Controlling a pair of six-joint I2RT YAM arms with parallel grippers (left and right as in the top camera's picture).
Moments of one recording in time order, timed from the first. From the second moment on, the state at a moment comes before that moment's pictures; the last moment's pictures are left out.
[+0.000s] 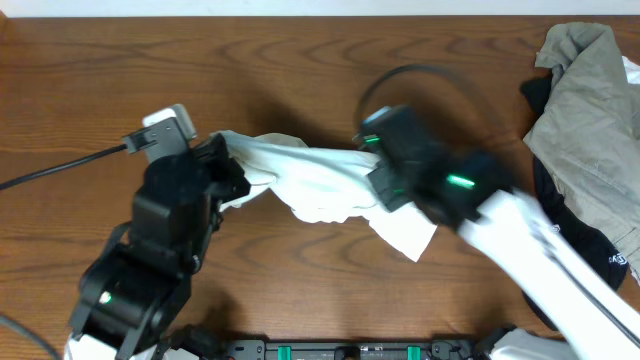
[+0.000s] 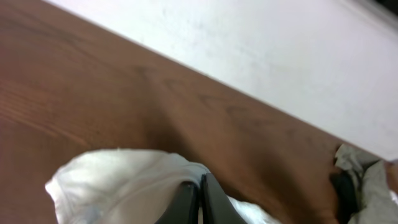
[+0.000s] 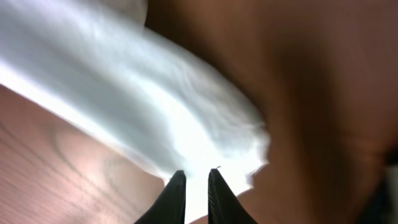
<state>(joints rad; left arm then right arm) -0.45 0.88 1.17 -0.75 -0.32 -0.67 0.65 1.36 1.45 -1.09 0.19 0.08</state>
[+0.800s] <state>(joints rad) -0.45 0.84 1.23 -0.82 -0.35 -0.65 0.77 1.42 1.21 -0.82 0.01 0.04</state>
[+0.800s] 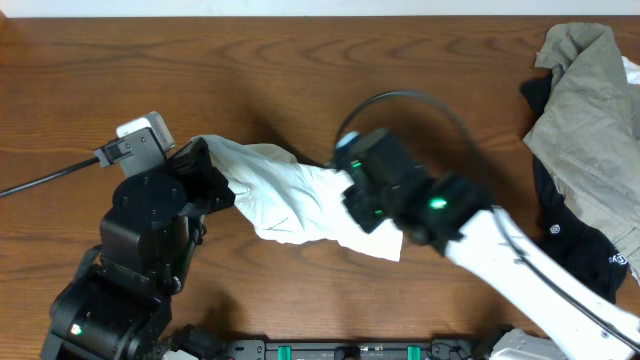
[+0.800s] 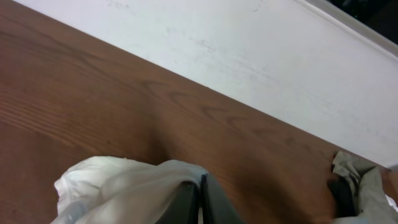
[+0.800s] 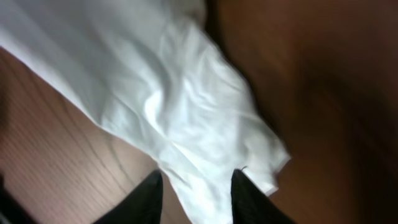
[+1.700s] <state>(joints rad) -0.45 0.85 1.23 -0.82 -0.35 -0.65 1.05 1.70 1.12 -0.44 0.03 0.19</state>
